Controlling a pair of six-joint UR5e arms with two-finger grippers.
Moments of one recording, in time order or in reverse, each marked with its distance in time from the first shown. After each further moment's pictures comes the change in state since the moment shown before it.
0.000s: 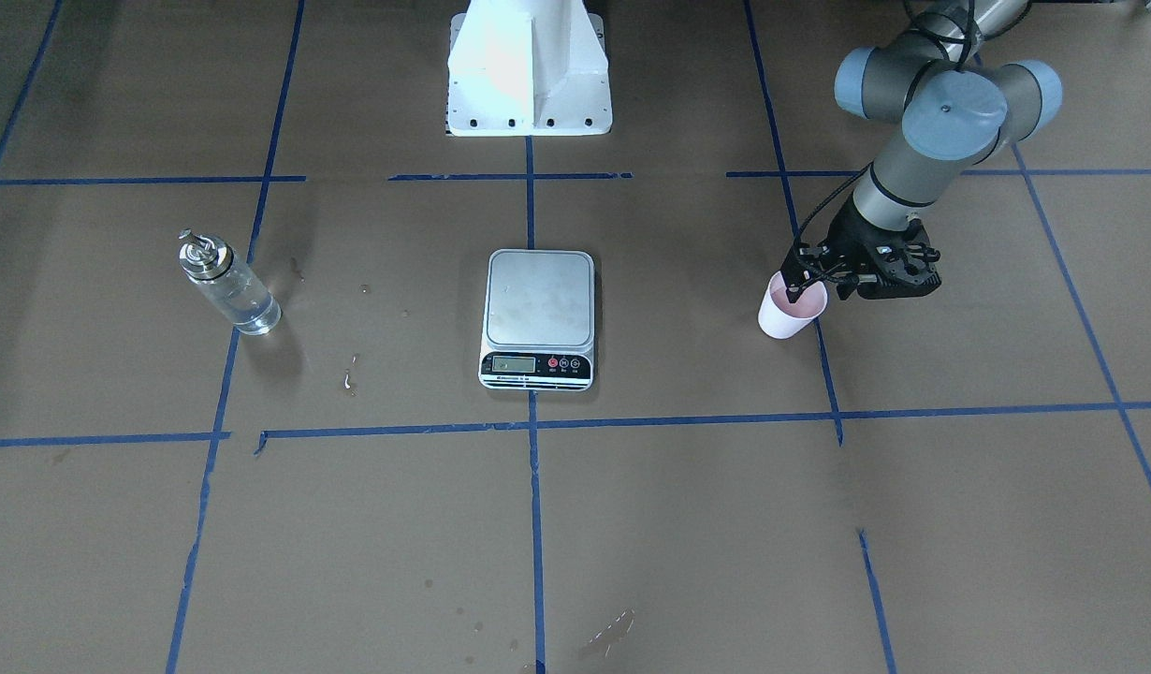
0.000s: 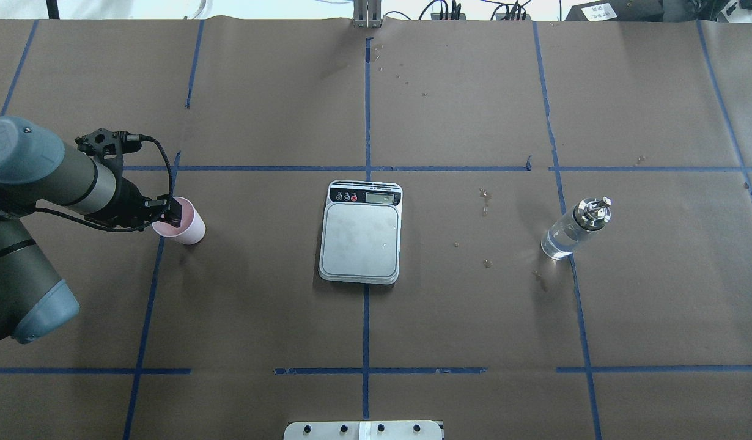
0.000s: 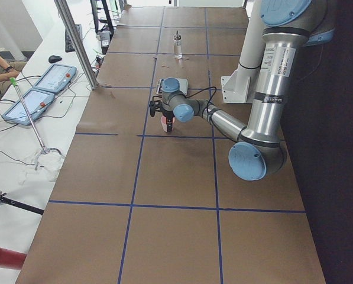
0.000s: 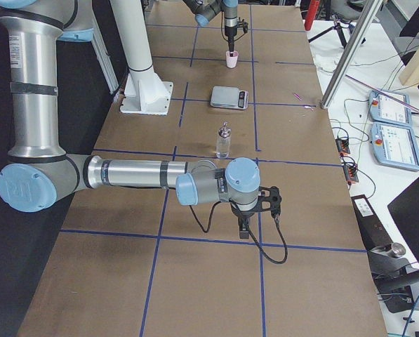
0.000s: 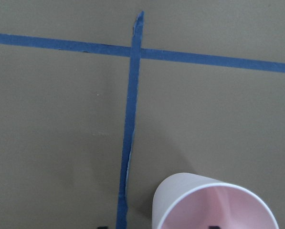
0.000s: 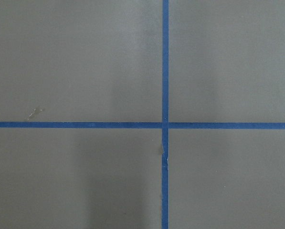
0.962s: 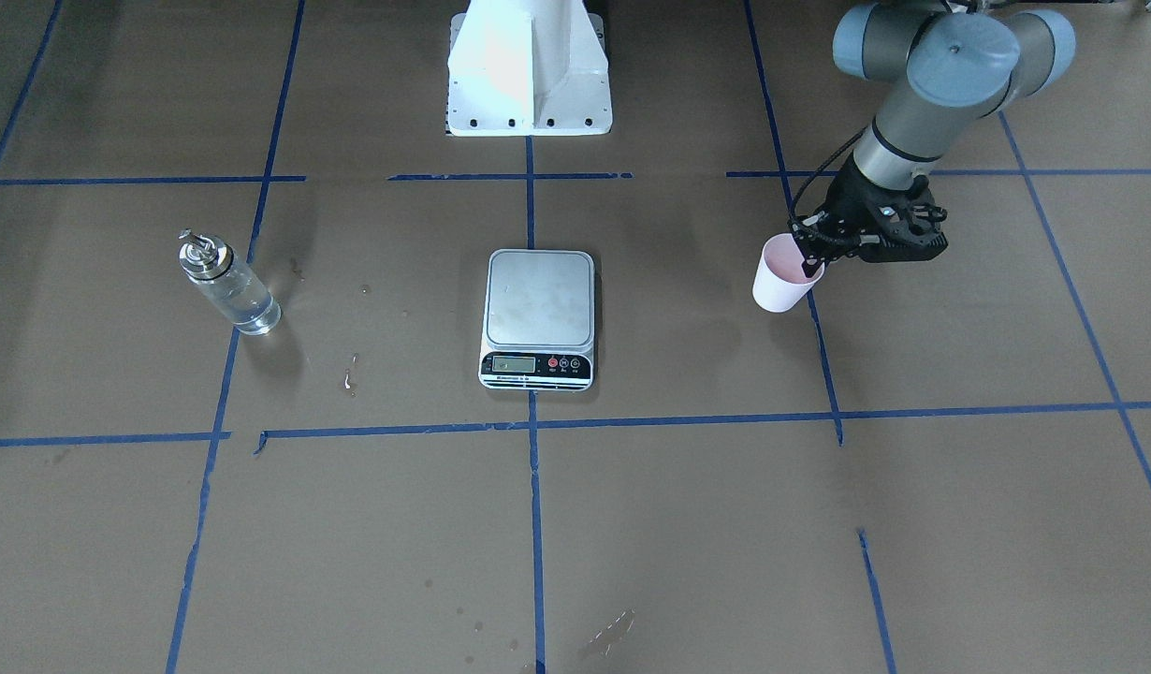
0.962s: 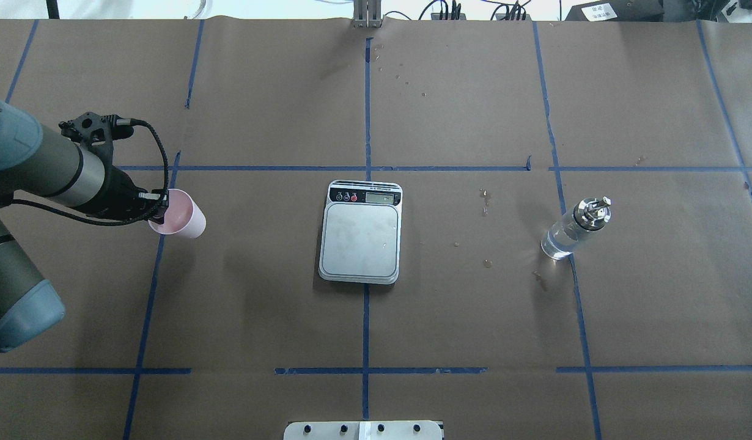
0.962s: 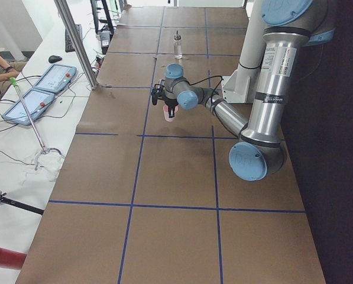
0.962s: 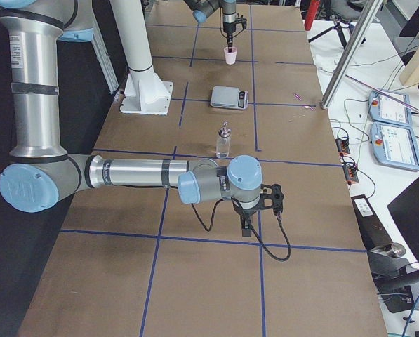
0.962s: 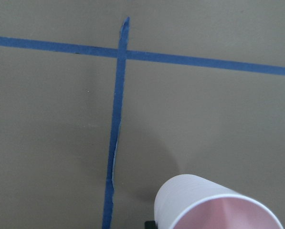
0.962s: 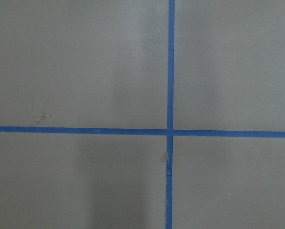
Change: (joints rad) left arm -0.020 -0.031 -0.190 0.209 -0.006 -0.006; right arm 0.000 0.016 0.001 -0.001 0.002 -0.003
